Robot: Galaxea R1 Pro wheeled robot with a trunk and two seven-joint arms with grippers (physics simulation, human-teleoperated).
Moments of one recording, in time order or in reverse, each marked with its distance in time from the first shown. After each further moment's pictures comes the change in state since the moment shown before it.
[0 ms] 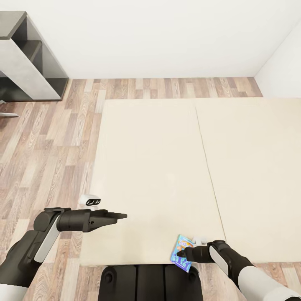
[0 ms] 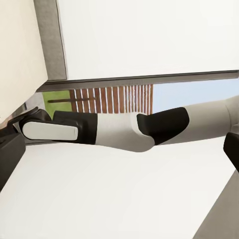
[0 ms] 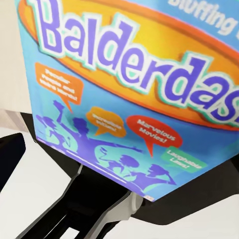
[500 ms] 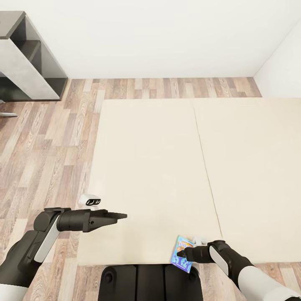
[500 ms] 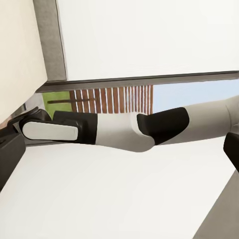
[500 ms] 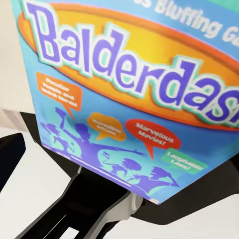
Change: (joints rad) left arm 0.000 0.000 0.000 0.000 0.000 0.000 0.000; right arm 0.000 0.000 0.000 0.001 0.000 0.000 0.000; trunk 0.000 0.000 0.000
